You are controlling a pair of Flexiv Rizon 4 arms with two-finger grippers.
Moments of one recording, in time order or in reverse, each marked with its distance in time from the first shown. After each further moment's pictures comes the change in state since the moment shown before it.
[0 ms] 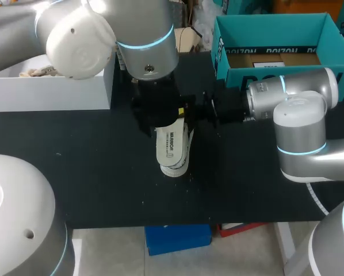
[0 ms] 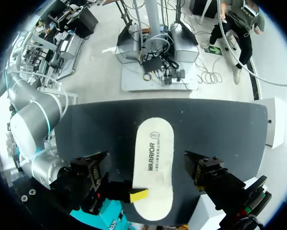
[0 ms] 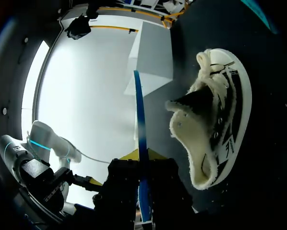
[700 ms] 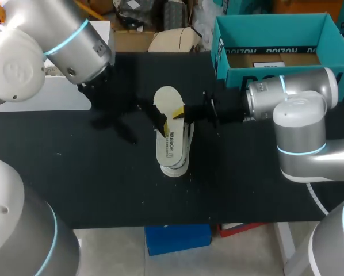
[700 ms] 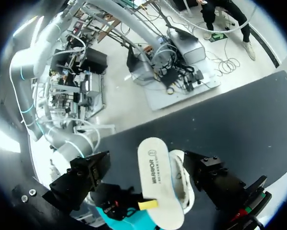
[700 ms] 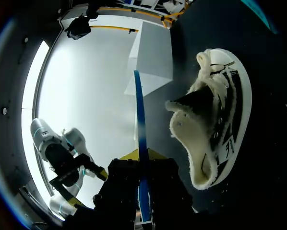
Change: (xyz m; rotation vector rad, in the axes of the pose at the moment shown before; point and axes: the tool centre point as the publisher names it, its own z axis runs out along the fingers) left arm 0.042 -0.020 -0.016 0.153 -0.422 0.277; right arm 0.000 0.000 0.000 0.000 0.000 0.000
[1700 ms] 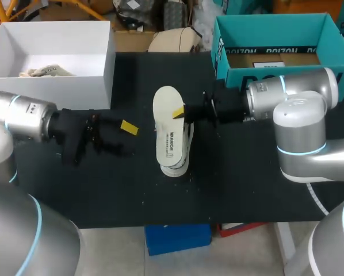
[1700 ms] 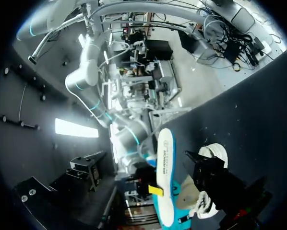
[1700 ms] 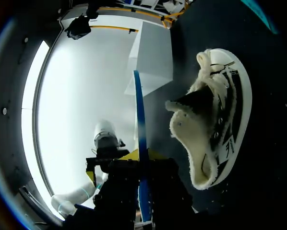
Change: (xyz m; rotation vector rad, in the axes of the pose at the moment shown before) left arm 0.050 0.000 -0.003 -0.197 -0.832 0.056; right arm 0.000 0.000 0.000 0.000 0.000 0.000
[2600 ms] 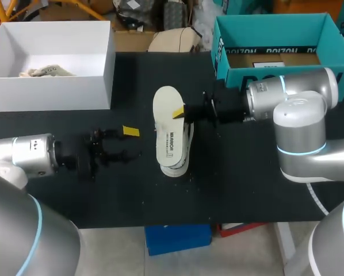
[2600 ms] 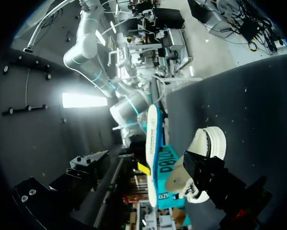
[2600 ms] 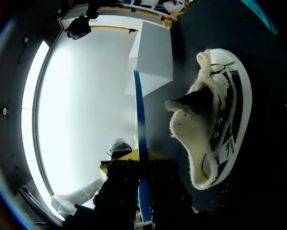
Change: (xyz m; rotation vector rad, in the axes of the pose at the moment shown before) left arm 0.035 0.020 0.002 -0.333 -0.089 -0.007; right arm 0.000 0.000 0.000 0.000 0.000 0.000
